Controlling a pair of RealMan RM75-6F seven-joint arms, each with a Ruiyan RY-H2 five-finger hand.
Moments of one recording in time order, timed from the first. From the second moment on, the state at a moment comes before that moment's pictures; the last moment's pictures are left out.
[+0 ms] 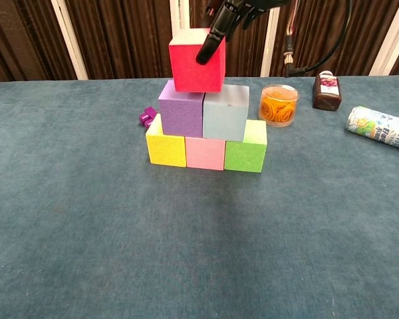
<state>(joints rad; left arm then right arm) -0.16 -1.23 -0.22 -1.43 1.36 1.54 -0.13 1.39 -1.31 0.47 -1.75 0.17 1.07 -0.65</state>
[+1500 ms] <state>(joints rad) -0.16 -1.24 -0.22 -1.43 1.35 1.55 -0.09 1.32 -1.32 0.45 -1.72 0.07 0.98 -0.58</state>
